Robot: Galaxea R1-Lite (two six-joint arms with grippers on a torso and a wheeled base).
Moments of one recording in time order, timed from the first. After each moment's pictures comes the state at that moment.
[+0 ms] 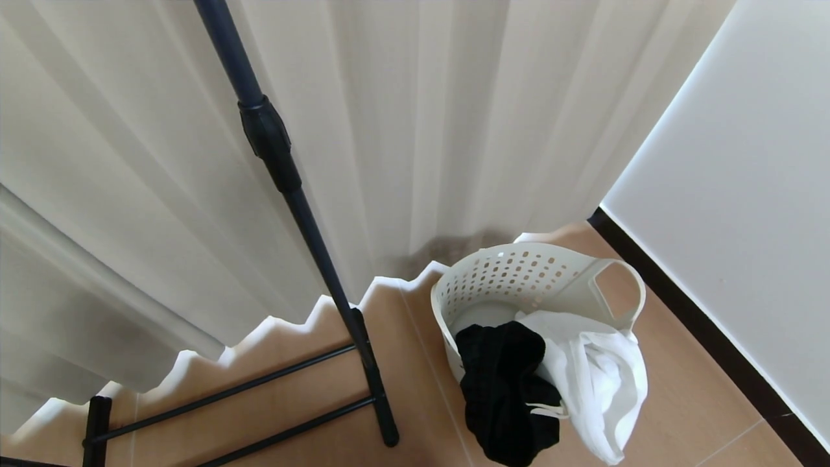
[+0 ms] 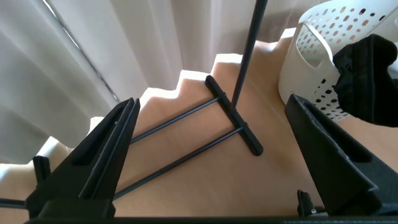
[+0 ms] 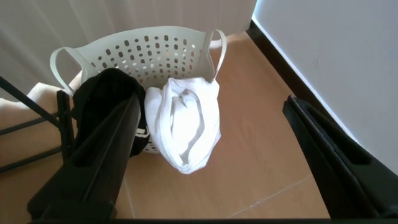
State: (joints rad) left arm 0.00 0.00 -0.01 0.05 -0.11 0.09; right arm 0.00 0.01 0.00 0.01 -0.06 0.05
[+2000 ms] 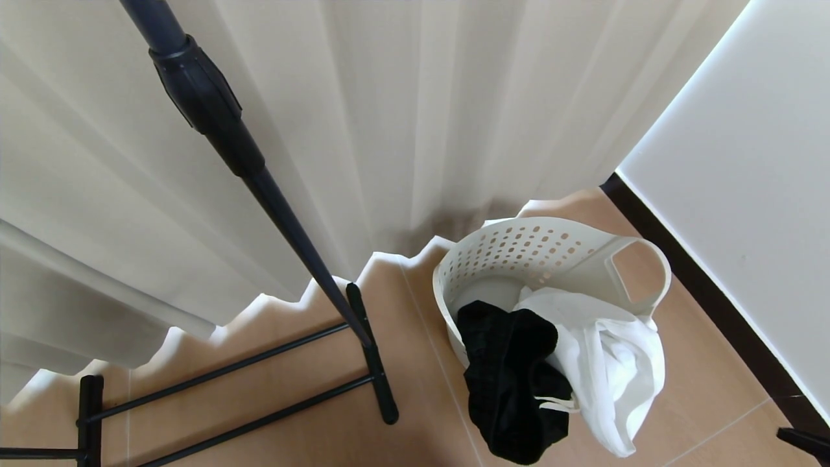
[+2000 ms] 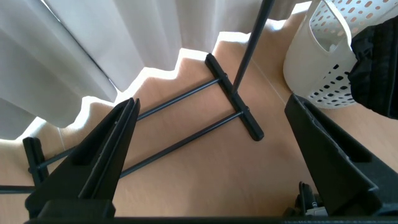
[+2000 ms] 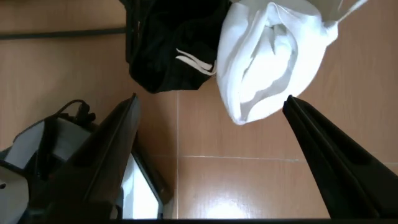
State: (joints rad) left arm 0.00 0.00 -0.01 0.05 -0.10 0.08; right arm 0.28 0.72 -0.19 -0.07 0.06 -0.04
